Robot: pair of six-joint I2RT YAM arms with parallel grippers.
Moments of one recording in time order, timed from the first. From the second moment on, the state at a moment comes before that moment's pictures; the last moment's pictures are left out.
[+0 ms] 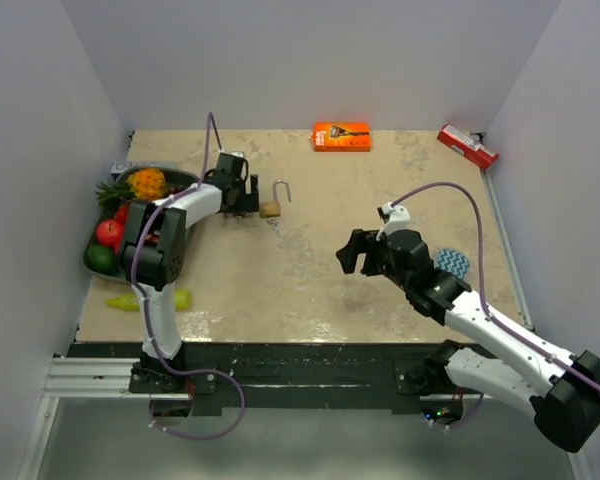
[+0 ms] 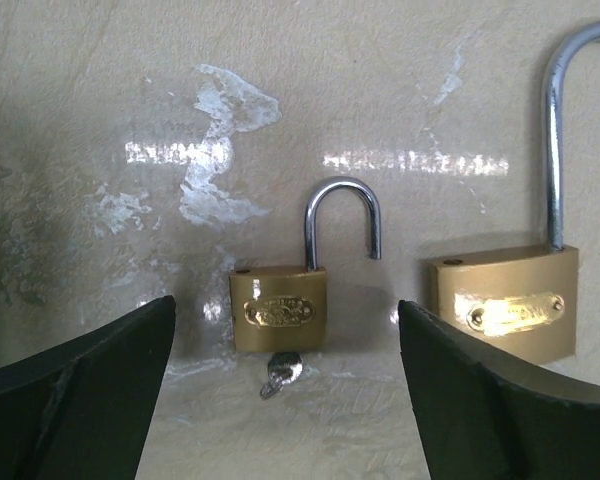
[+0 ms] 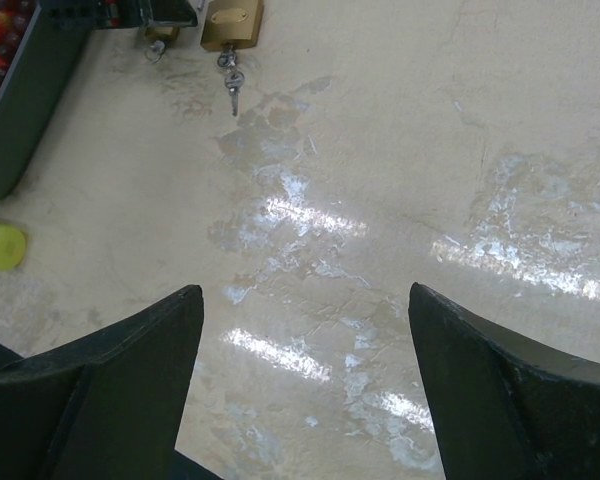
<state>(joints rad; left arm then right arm) -0.27 2.02 1.36 -0.26 -0.16 -0.27 0.67 0.93 0.61 -0.14 0.15 0.50</state>
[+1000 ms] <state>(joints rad) -0.15 0.94 0.74 0.10 0.16 -0.31 0.45 0.86 0.61 -0.06 0.06 0.52</state>
